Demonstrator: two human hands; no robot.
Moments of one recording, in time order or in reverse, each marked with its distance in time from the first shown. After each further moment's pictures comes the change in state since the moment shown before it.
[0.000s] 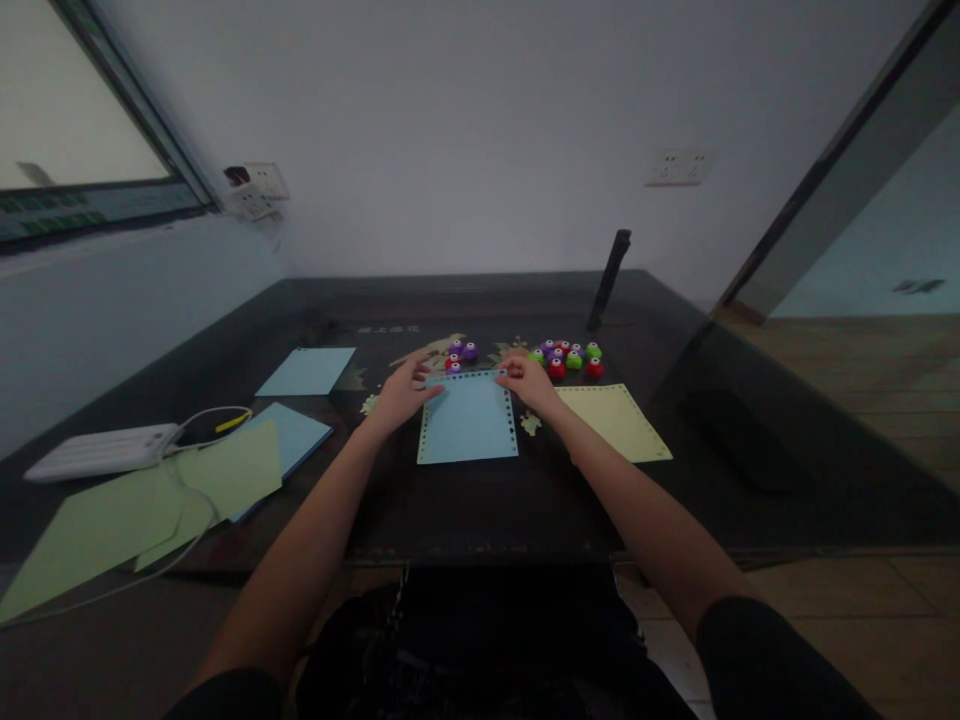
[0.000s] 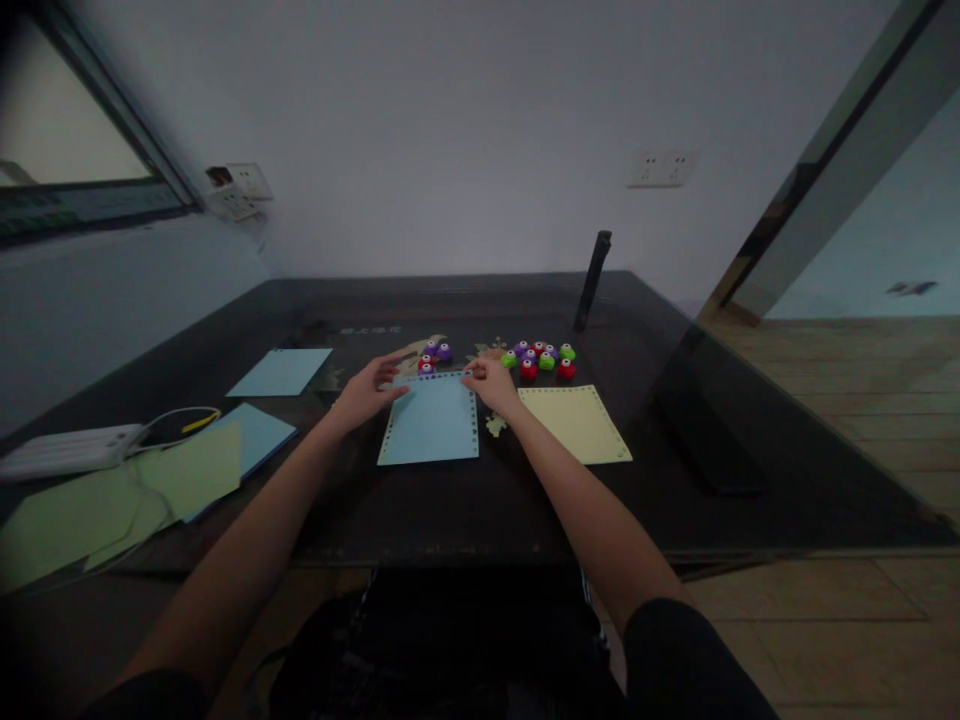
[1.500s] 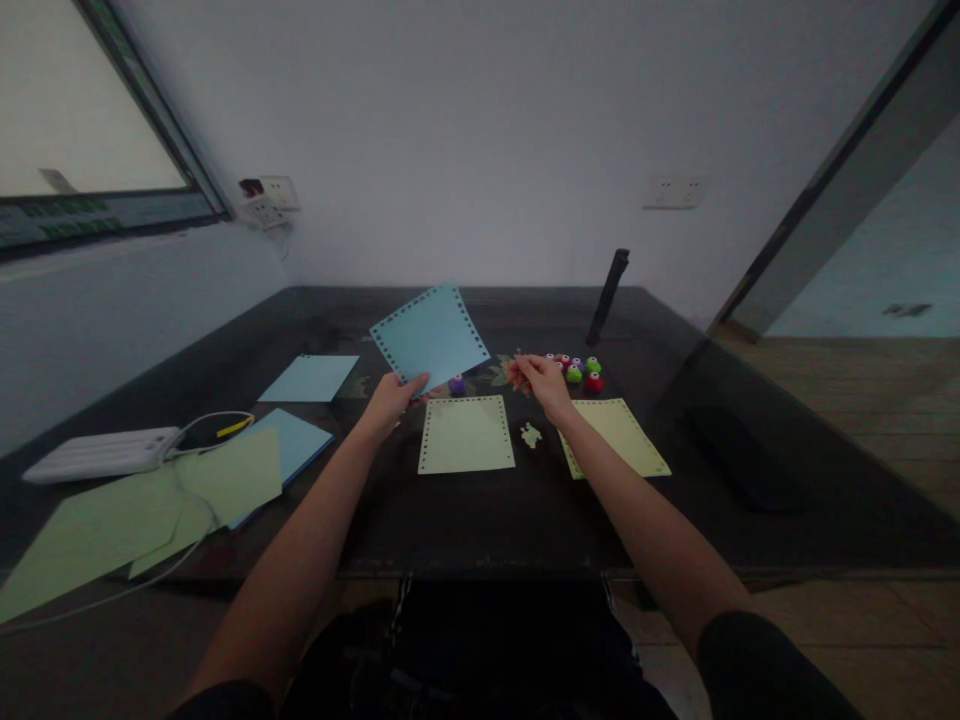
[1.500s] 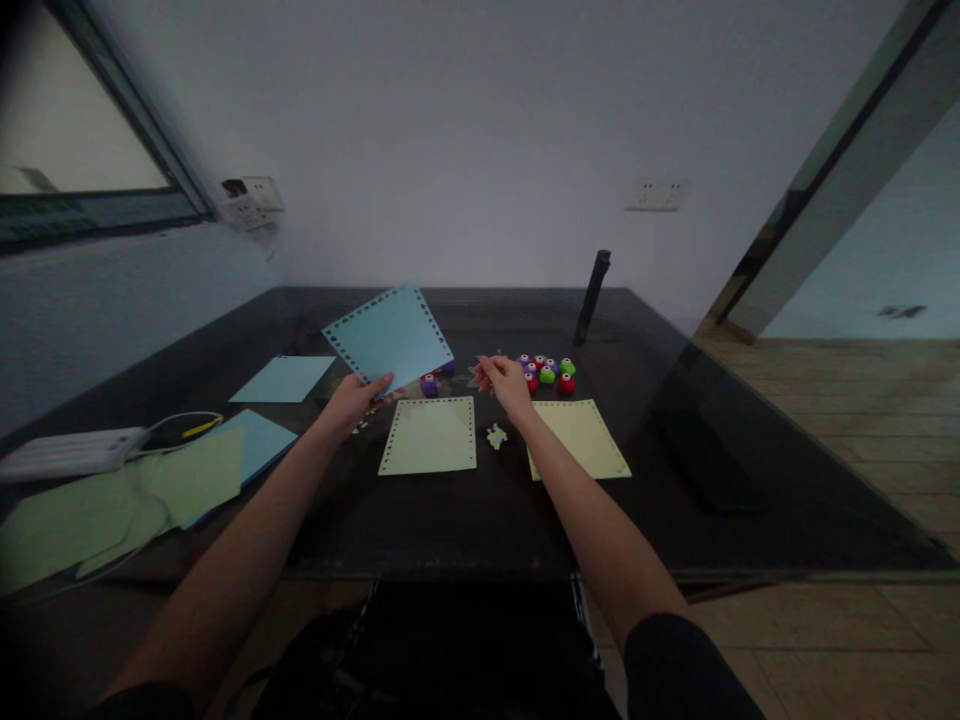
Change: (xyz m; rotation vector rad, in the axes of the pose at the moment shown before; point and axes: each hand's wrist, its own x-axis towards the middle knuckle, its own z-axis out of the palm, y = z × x) left_hand -0.001 0.007 -0.008 -0.627 0.089 -0.225; right_hand 0.004 -0.015 -0.017 0.198 0.095 -0.056
